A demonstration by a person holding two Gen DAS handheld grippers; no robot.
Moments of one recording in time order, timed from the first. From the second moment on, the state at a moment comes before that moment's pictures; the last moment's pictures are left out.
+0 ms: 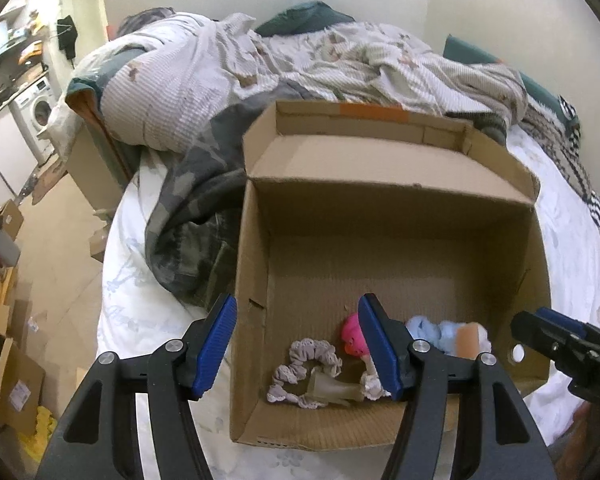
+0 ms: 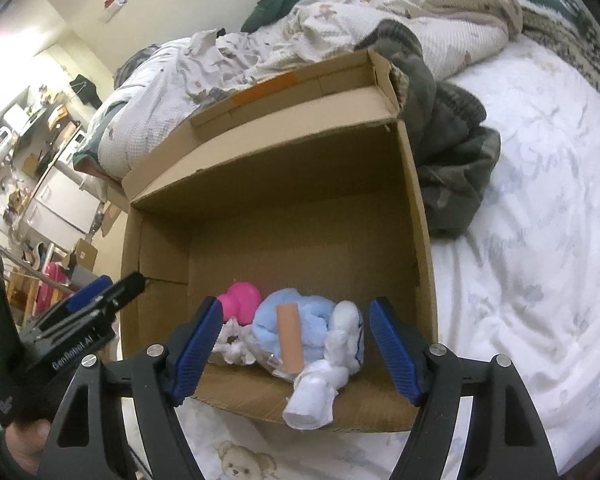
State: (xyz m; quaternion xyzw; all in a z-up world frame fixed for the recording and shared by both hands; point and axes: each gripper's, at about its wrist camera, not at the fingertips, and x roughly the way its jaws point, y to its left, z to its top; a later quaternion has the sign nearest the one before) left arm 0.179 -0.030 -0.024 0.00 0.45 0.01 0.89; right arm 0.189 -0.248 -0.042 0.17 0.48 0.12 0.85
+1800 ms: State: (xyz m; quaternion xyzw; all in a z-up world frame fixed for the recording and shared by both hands) left arm 0.061 -0.001 0.017 -0.02 0.41 -0.01 0.91; right arm 0.089 -0.219 -0.016 0.08 0.43 0.06 0.90
